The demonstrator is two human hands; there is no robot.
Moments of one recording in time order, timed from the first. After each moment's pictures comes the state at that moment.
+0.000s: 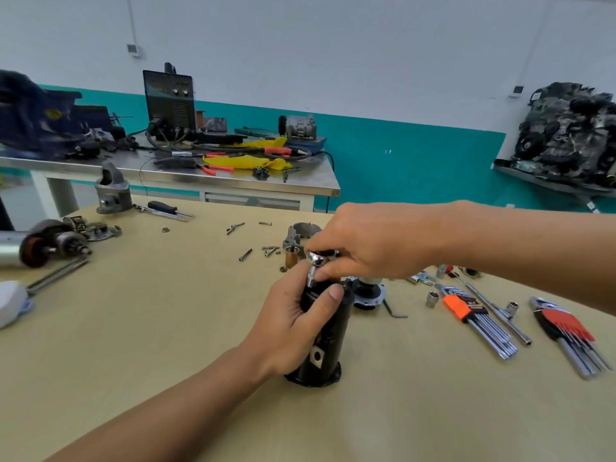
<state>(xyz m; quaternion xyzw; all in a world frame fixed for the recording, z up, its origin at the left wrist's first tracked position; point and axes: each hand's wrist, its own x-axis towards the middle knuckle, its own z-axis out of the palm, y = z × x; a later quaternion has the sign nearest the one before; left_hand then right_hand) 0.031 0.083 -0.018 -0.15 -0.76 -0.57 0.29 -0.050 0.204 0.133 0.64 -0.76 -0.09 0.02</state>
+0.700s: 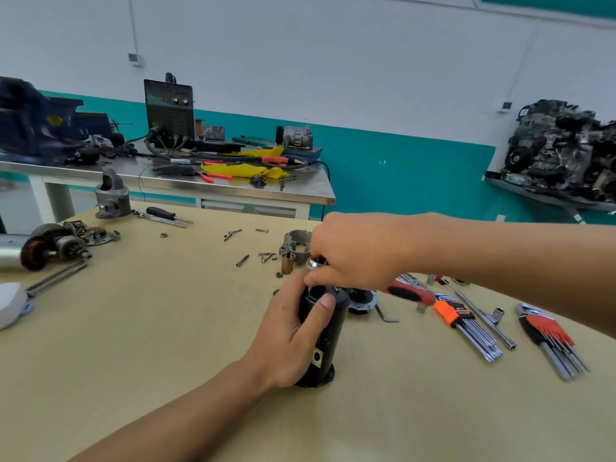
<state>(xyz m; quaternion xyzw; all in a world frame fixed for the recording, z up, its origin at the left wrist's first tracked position) 0.037 0.091 -0.028 -0.13 -0.76 -0.56 0.32 -0.028 0.193 0.133 0.55 -0.81 -0.18 0.04</state>
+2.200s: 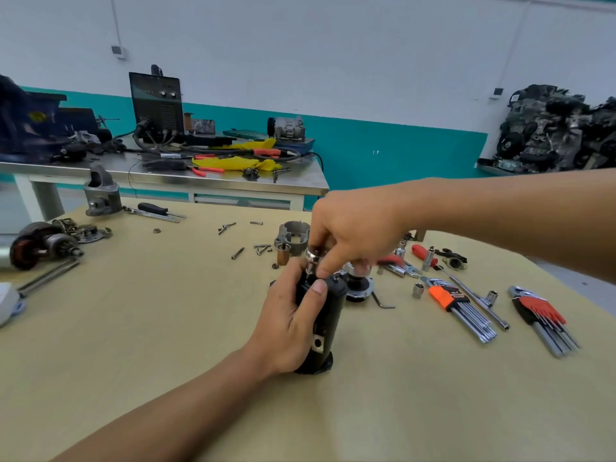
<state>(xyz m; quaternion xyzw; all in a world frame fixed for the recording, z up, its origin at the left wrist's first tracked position) 0.031 0.095 -0.030 -0.13 -0.74 -0.56 0.34 -0.043 0.196 0.147 0.54 -0.83 -0.08 -0.12</state>
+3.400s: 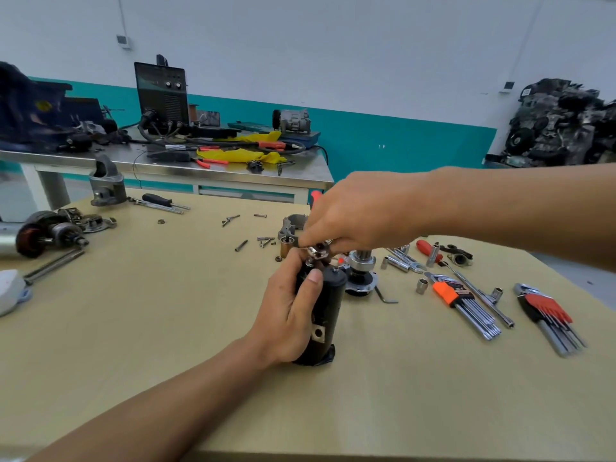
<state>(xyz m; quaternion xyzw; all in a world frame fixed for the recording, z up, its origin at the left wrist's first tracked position) 0.029 0.092 -0.030 -0.15 -0.73 -0.56 0.36 -0.039 0.200 0.150 0.65 -0.69 -0.31 0.11</state>
